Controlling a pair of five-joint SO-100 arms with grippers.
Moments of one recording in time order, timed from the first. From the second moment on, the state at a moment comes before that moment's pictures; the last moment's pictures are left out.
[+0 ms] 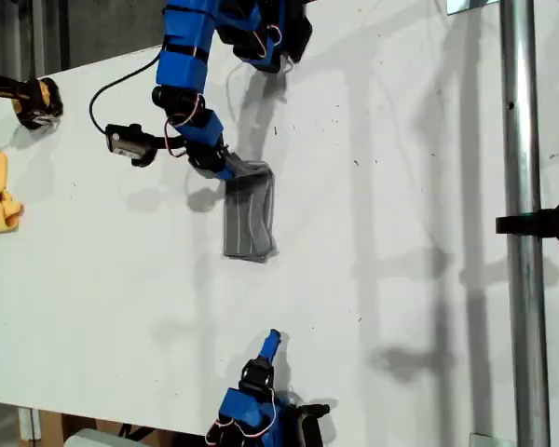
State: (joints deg) arm 0 -2.1 198.9 174.5 67.2 -75.2; arm 1 17.5 110.4 111.5 62.5 59.2
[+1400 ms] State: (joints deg) arm 0 -2.1 198.9 174.5 67.2 -75.2; arm 1 13.9 85.7 76.9 42.4 49.4
